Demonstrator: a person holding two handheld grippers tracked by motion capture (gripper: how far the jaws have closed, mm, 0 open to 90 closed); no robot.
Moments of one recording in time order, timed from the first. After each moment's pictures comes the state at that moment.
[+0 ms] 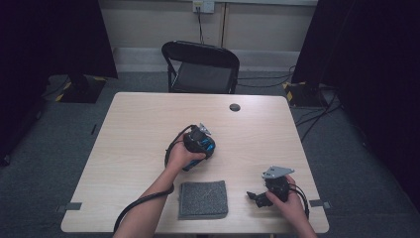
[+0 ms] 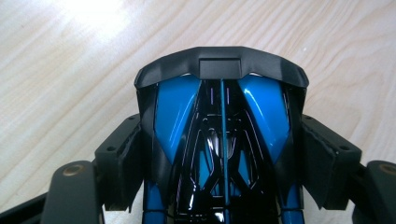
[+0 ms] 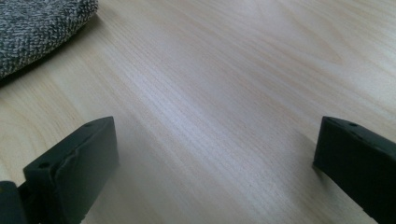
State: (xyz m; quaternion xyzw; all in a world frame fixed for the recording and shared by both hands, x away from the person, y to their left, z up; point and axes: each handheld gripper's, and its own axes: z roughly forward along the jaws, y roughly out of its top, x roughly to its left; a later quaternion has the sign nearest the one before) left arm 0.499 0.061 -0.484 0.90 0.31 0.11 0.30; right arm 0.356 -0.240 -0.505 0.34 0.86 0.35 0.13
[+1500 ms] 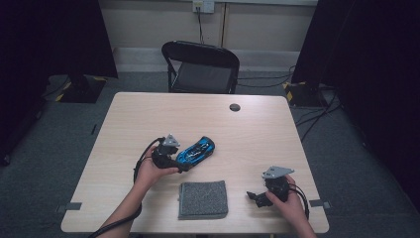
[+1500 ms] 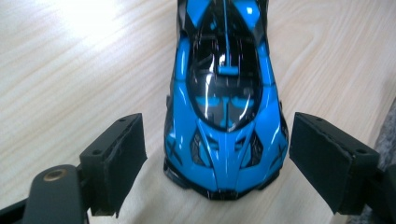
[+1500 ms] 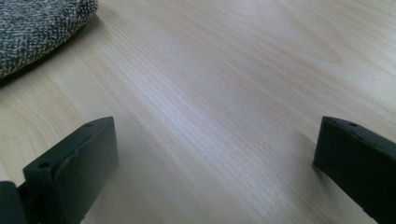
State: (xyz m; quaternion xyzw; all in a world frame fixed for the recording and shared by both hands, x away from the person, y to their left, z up) left arm 0.436 0.152 -0.482 0.86 0.33 0.10 0.37; right arm 0.356 -0.240 -0.505 0.34 0.86 0.35 0.14
